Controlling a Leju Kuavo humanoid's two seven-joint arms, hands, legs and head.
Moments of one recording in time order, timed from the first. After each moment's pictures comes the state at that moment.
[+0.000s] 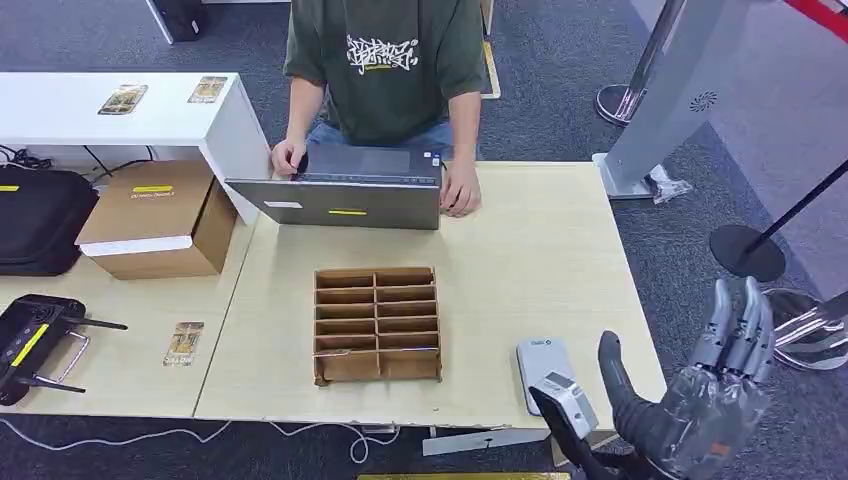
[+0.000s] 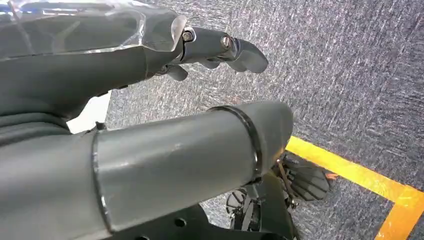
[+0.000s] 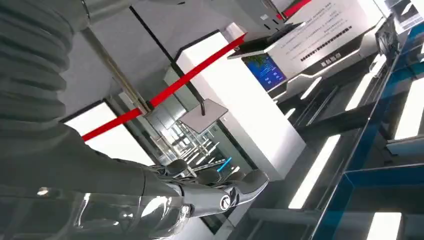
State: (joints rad) left arm -0.11 -0.19 1.06 -0.21 -0.68 0.27 -0.09; right arm 0.31 0.18 0.13 -2.05 1.49 -0.65 0.10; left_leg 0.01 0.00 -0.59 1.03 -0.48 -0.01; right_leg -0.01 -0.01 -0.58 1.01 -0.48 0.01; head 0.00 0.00
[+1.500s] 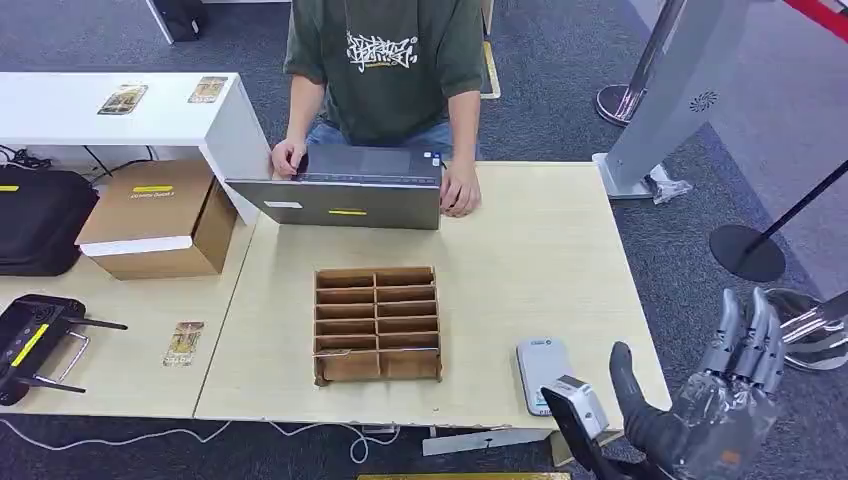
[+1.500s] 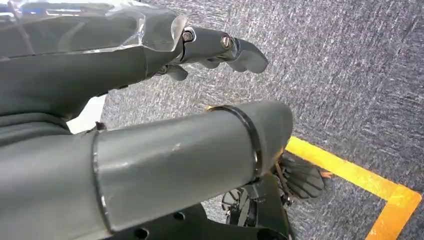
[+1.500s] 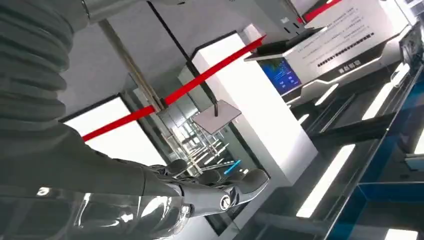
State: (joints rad) left arm -0.11 -0.21 1.07 -0.21 -0.66 0.29 -0.11; right arm 0.34 0.18 0.09 -2.06 1.49 -0.61 0.12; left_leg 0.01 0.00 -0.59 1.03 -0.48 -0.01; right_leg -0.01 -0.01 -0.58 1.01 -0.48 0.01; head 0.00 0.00
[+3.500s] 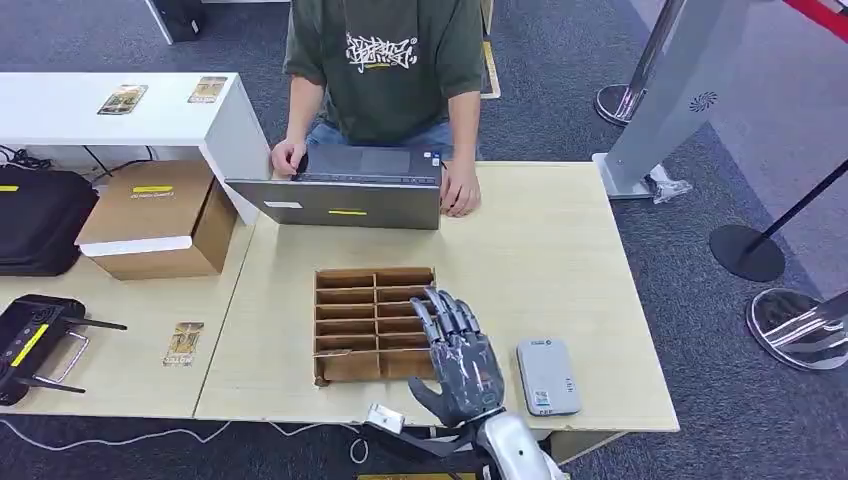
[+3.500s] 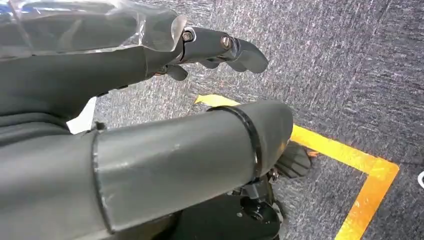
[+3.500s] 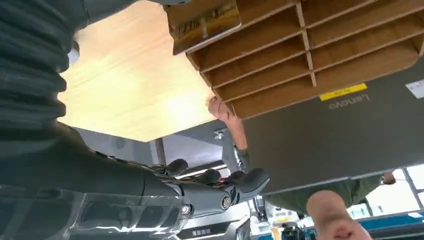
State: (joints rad) left arm -0.16 -0.22 1.06 -0.21 -0.68 0.27 -0.08; right arm -0.03 0.12 0.51 -1.39 1.29 -0.29 -0.04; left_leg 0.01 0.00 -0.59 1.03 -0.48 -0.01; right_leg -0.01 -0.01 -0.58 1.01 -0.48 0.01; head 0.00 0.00
